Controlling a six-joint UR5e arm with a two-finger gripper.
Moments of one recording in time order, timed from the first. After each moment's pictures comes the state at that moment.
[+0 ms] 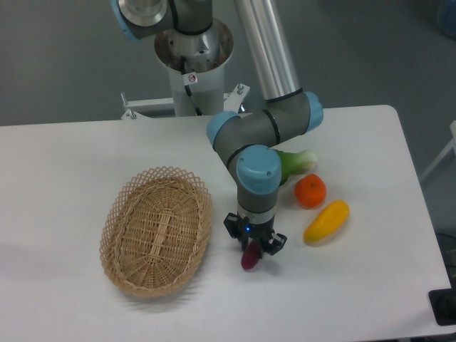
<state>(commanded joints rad) 2.43 -2.11 -1.75 -0.68 1.52 0.94</state>
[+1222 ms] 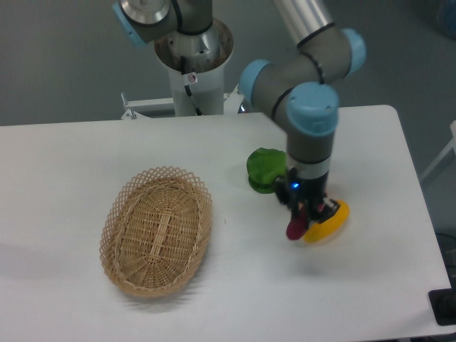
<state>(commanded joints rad) 2.64 -1.90 -1.52 -1.14 1.47 1.34</state>
